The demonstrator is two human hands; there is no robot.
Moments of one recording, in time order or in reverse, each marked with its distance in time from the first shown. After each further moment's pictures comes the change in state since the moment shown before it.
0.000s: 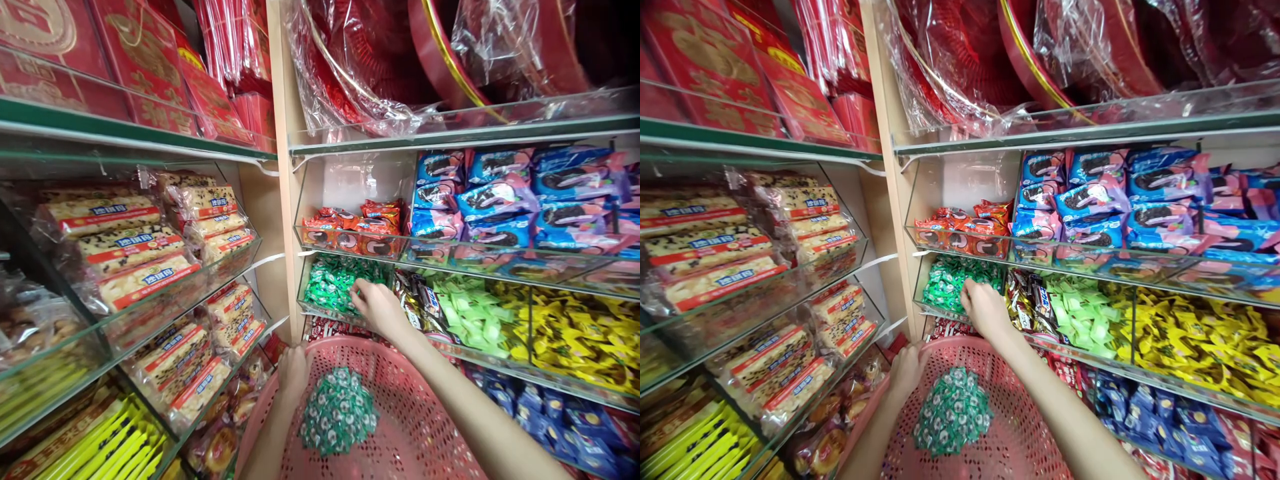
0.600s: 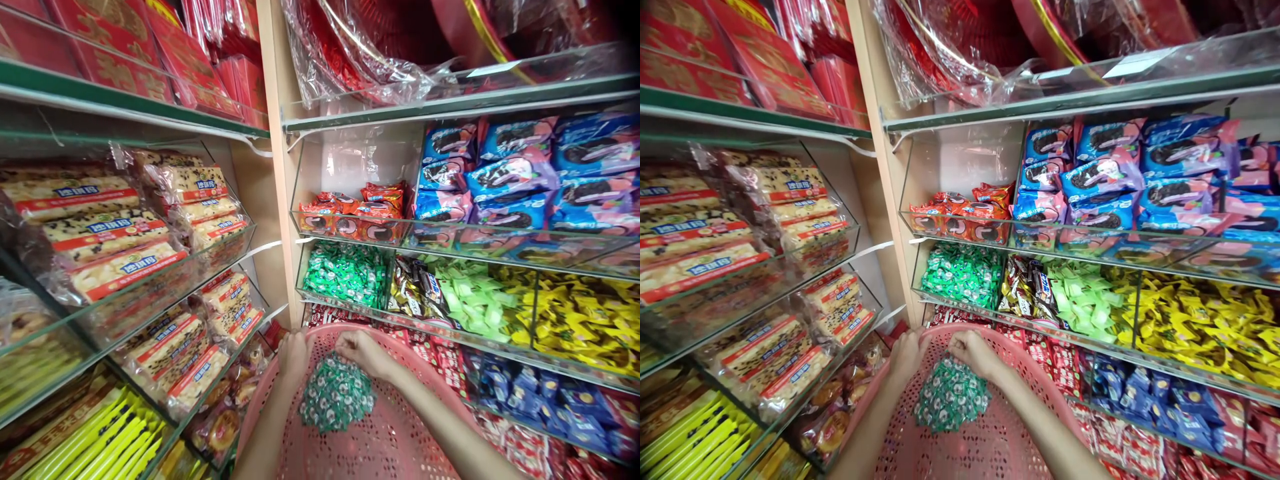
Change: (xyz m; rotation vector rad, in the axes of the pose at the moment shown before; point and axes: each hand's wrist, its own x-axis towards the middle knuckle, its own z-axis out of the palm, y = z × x) left_hand -0.001 0.004 -0.004 0.001 0.013 0.039; right_hand -0.068 0.035 0.118 0.855 -0.466 0.039
